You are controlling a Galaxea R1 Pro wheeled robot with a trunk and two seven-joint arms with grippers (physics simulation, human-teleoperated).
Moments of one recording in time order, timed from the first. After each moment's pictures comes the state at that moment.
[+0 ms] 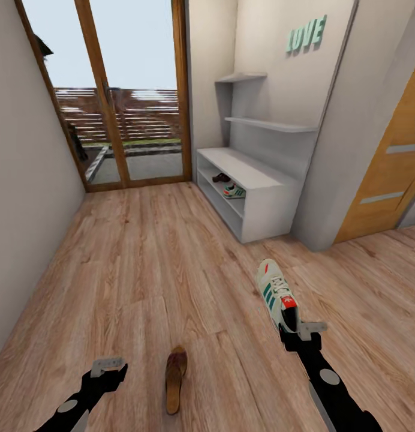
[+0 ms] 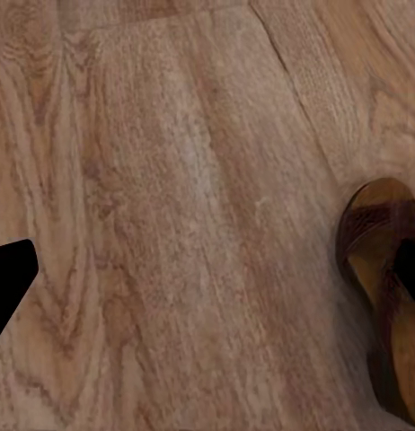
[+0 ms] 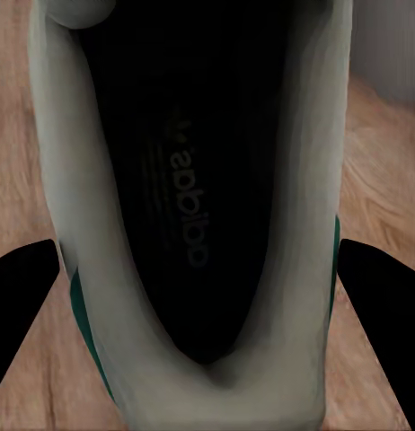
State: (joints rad) left arm -0.47 0.14 0.14 -0.31 0.02 -0.23 -0.16; right arm -0.31 -0.08 -0.01 -0.95 0.05 -0.05 -0.03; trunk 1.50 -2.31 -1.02
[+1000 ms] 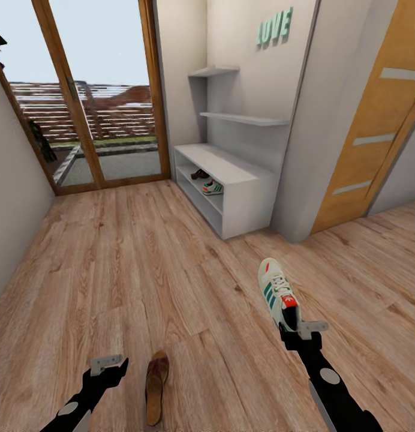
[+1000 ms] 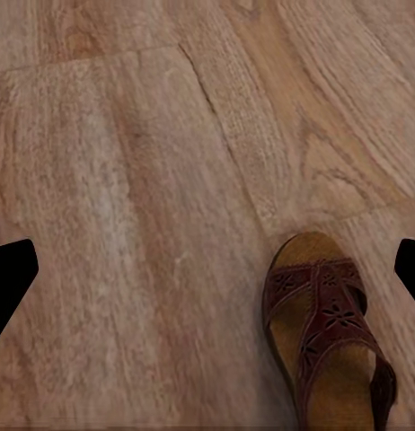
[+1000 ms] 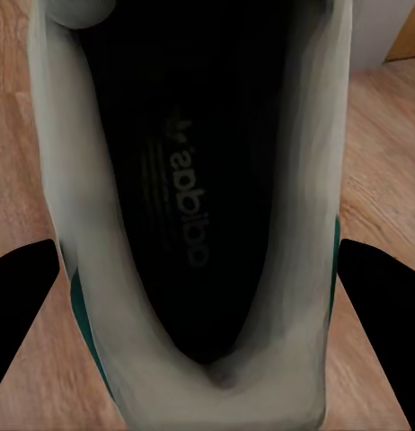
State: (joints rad) left arm -0.47 0.13 0.15 -0.30 0.08 -0.31 -0.16; right arm -0.31 -0.08 -0.01 -0.96 0.05 -0.05 -0.03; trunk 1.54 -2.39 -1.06
